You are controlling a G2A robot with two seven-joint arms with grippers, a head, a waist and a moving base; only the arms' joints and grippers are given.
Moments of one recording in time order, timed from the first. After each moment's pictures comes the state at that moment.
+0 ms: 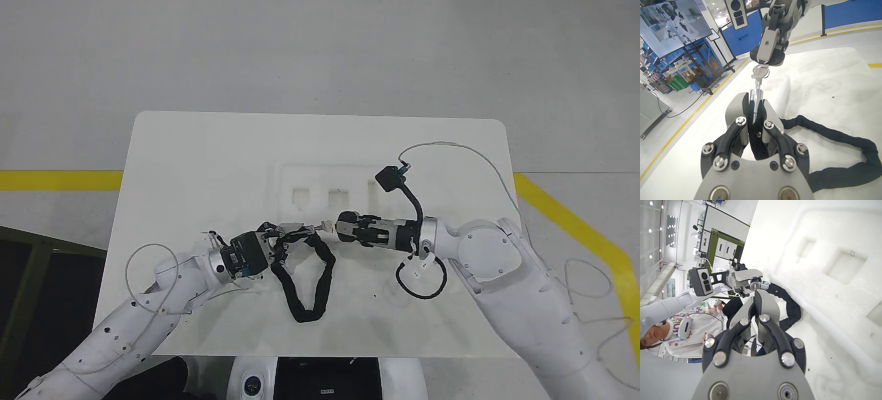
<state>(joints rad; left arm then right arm) 1.19 -0.83 -0.89 -1.59 1.57 -0.32 0.66 -1.08 -1.05 1.08 -1.79 -0.05 -0.11 0.91</state>
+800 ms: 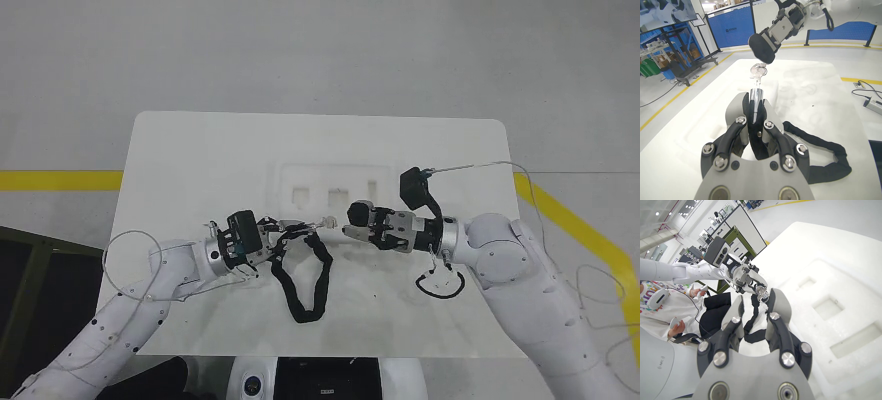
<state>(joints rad) 1.18 -0.84 -0.98 -1.63 1.37 -0.64 0.49 -1.11 -1.04 1.16 -1.71 -0.22 -0.70 0.74</state>
